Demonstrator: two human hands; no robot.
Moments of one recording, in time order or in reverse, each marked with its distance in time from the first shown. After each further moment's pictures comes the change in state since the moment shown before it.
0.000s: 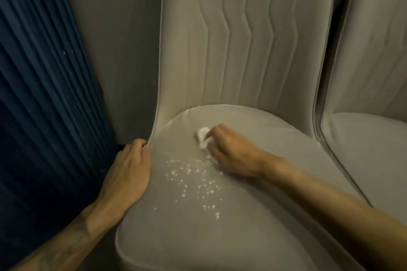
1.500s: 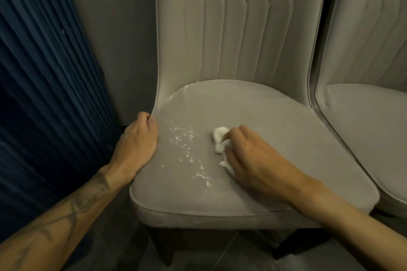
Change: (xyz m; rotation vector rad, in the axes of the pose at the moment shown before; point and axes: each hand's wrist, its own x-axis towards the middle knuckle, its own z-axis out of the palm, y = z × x) left_hand -0.014 0.015 -0.008 0.024 -0.016 -0.014; right_hand -0.103 -0.066 -0.008 -0.050 0.090 -0.017
